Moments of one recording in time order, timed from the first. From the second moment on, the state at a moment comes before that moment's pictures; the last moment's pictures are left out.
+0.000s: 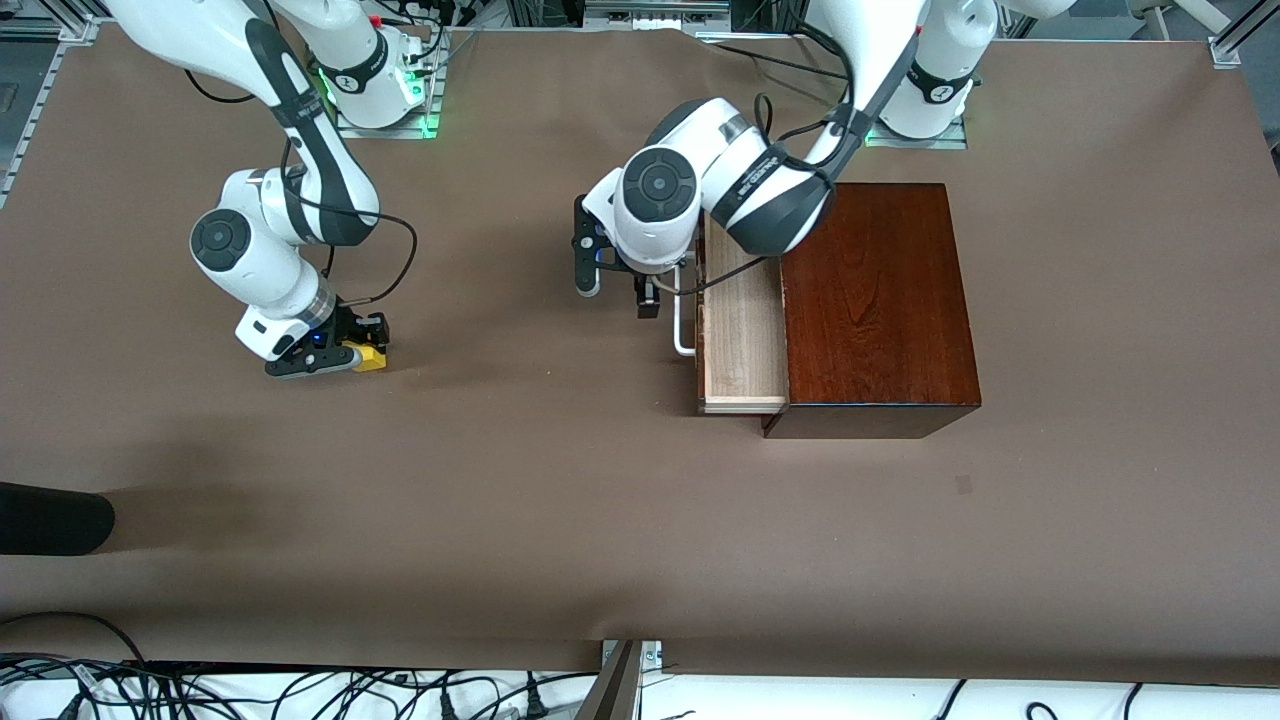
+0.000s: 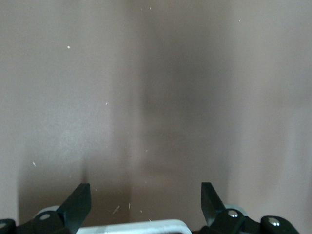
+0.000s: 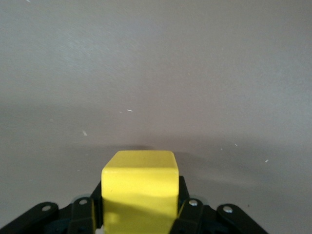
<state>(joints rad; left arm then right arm) -0.69 0.62 -0.13 -1.41 -0.12 1.91 0.79 0.21 0.33 -0.08 -2.28 0.10 2.65 -0.13</state>
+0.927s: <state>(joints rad) -0.71 0.69 -0.12 -1.41 0.14 1.83 0.80 0.21 0.37 -0.08 -2.28 0.10 2.67 -0.12</state>
